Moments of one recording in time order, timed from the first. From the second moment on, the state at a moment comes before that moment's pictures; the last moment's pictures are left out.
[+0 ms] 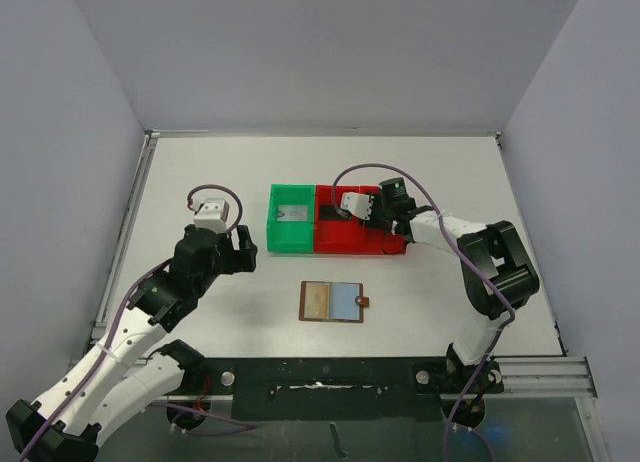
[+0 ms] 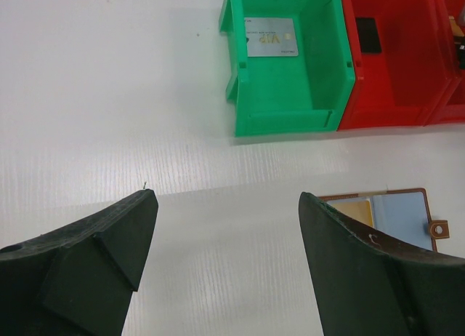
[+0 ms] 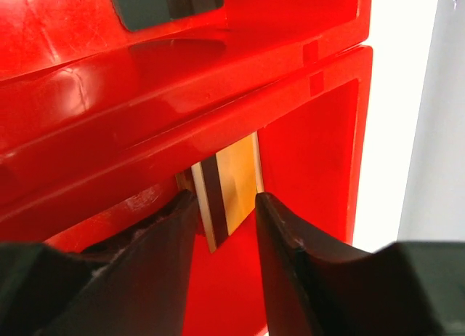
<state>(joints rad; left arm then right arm) -0.57 0.75 0.69 -0.46 -0.29 -0.41 0.39 1.76 1.00 -0.03 -0.01 -1.08</state>
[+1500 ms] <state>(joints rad) -0.57 0.80 0.69 -0.46 -0.21 -0.41 0.34 1.18 0.62 0.19 -0.43 0.53</state>
